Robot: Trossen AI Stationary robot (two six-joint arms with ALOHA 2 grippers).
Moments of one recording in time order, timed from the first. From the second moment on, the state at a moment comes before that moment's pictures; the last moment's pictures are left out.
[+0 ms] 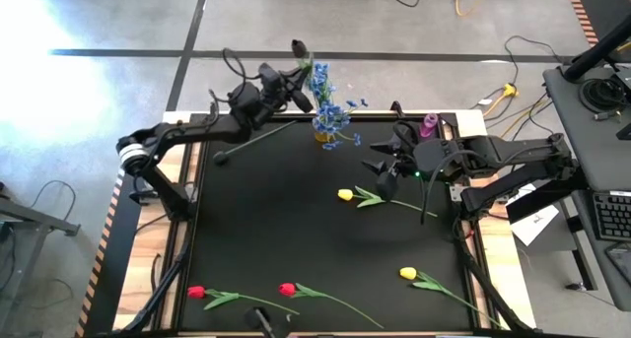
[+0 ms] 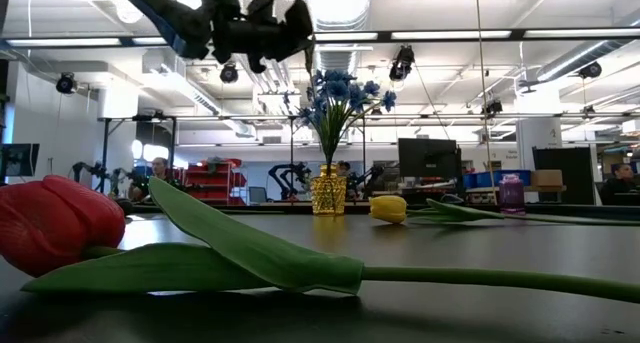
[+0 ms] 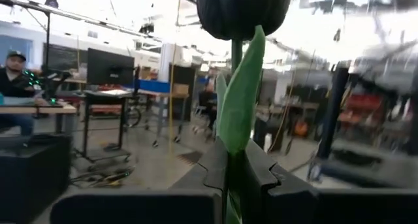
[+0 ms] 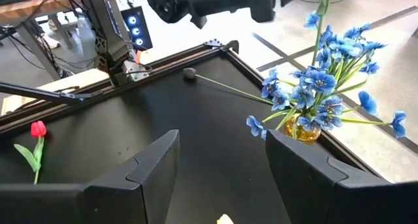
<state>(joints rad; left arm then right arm) 0.56 1.62 1.05 0.86 -0.19 -0.05 0.17 1.23 1.43 -0.72 0.54 0.39</state>
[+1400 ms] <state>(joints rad) 0.57 1.73 1.03 0.55 -0.09 -0.25 0.16 1.22 1.43 -0.72 0.55 0.38</state>
